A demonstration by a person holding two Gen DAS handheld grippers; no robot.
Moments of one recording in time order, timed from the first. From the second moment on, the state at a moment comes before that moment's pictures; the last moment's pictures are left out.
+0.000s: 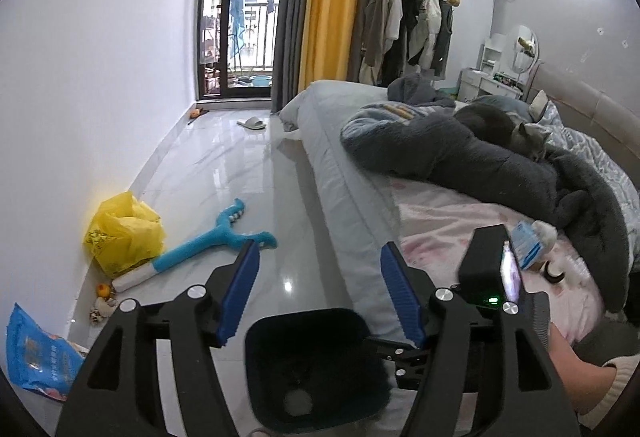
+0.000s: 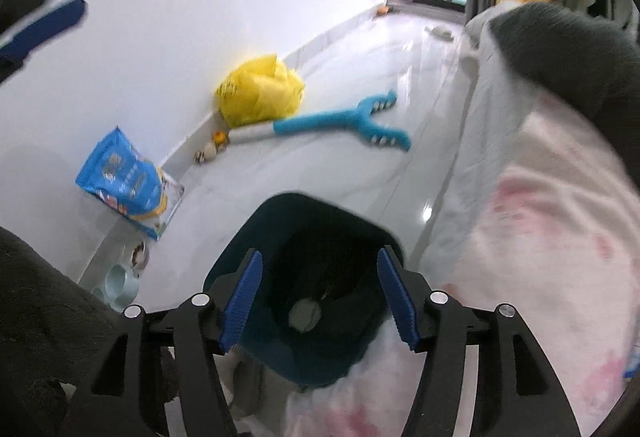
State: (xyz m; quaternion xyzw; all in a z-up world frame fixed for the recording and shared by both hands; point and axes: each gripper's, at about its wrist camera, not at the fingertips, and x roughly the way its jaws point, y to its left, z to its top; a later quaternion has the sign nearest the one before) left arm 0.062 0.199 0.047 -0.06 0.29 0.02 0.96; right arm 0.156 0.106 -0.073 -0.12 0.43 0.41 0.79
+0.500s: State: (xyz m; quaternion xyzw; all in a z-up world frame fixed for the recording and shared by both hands) left arm 0.101 0.109 0.061 -0.05 0.27 -0.05 0.96; right arm 0.157 -0.014 -0.019 -0.10 0.37 0.36 0.85
